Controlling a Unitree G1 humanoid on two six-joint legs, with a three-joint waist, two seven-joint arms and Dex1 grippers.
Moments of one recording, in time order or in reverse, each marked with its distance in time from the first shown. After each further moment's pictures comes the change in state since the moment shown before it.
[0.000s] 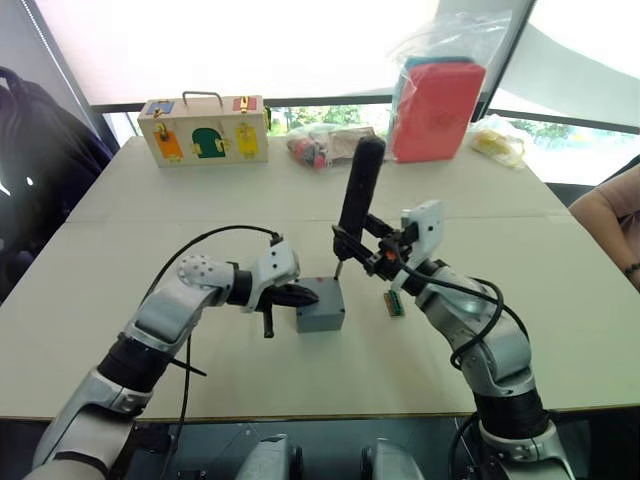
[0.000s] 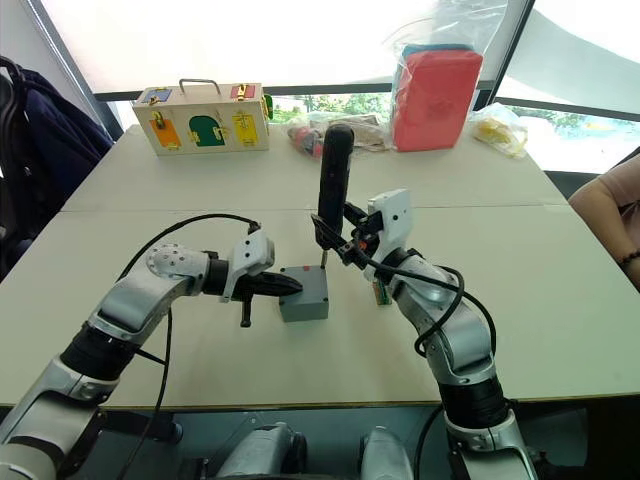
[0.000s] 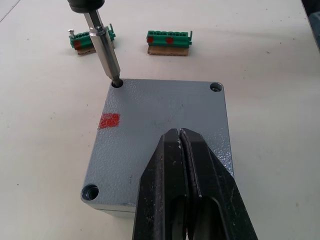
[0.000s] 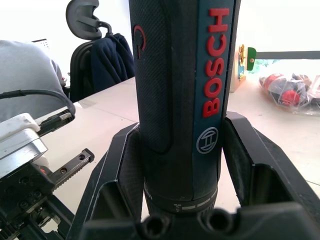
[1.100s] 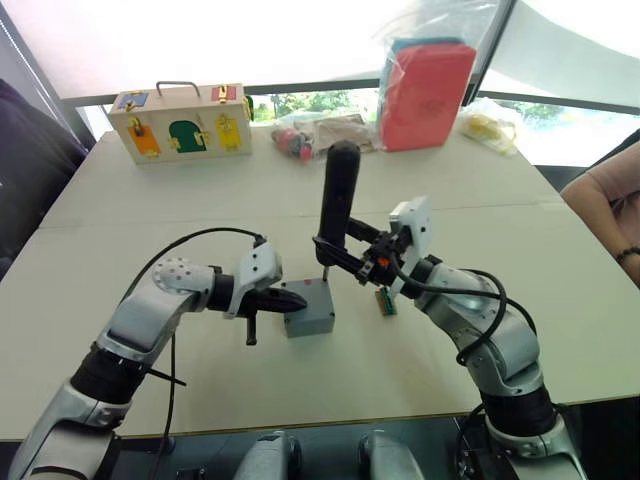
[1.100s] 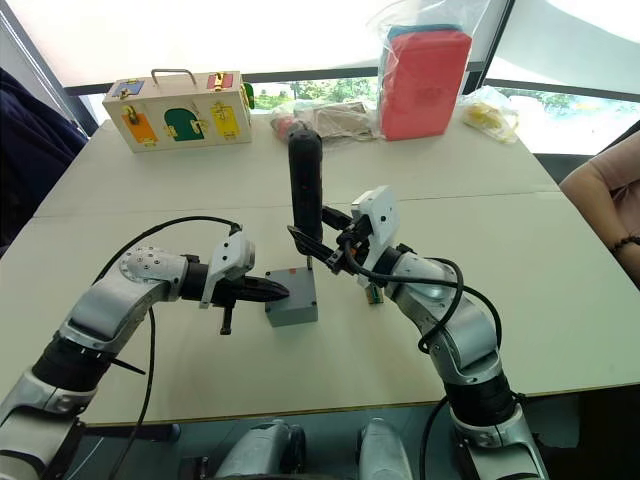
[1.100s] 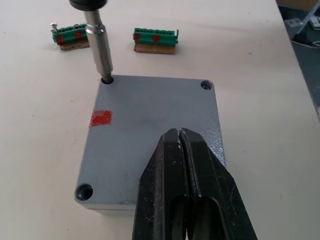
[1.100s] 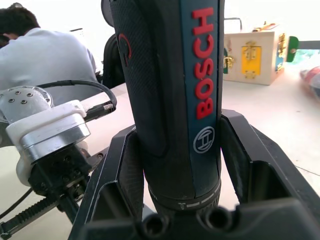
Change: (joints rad) left arm 0.109 0.105 0.096 -0.141 -0.082 0.046 -0.065; right arm -0.067 -0.045 0.021 -0.083 0.094 0.094 0.146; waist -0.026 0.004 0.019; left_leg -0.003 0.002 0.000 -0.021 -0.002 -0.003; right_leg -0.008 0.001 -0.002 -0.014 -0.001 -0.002
